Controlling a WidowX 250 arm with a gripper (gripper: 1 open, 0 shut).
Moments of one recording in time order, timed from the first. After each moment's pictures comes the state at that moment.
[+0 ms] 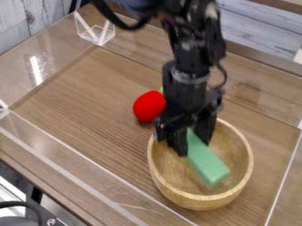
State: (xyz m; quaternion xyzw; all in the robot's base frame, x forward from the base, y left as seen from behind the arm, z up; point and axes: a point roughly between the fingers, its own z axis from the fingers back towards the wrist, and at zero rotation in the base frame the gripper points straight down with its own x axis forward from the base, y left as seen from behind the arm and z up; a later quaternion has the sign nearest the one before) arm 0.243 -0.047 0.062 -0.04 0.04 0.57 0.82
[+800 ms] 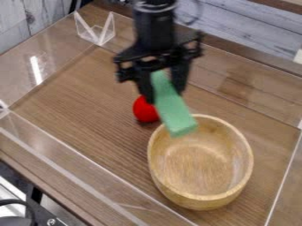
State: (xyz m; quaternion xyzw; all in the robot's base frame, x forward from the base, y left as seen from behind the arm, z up) arm 0.238 0.006 0.123 -0.05 -0.01 0.50 0.87
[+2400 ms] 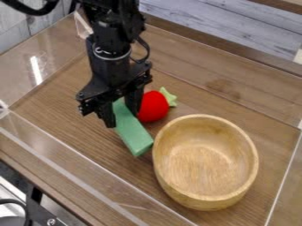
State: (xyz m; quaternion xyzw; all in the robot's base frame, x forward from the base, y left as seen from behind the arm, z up) arm 0.221 0.035 0.071 0.00 -0.04 0.57 0.82
